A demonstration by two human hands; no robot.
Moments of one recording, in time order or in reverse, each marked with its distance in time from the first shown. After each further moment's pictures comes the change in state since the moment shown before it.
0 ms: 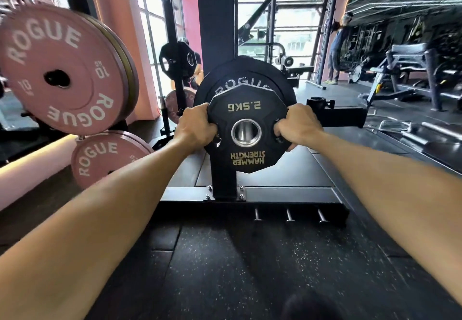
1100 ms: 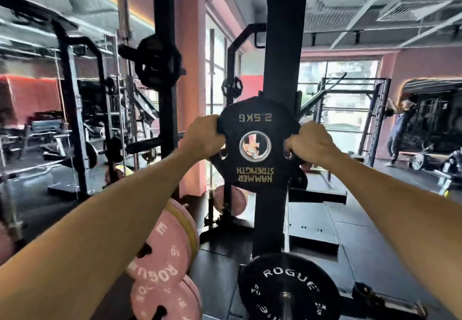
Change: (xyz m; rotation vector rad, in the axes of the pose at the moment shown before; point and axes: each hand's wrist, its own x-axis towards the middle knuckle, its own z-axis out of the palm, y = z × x) left_hand 0.424 0.181 -0.529 0.156 0.174 -0.007; right_hand 0.284 -0.471 -0.423 0.139 0.031 -0.222
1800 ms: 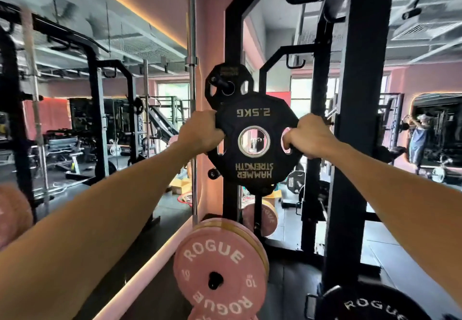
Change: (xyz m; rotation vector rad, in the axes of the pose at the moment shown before) left_hand 0.027 -0.272 -0.206 0.089 0.039 0.069; right_hand 0.003 -0.292 0.157 -0.034 0.007 -0.122
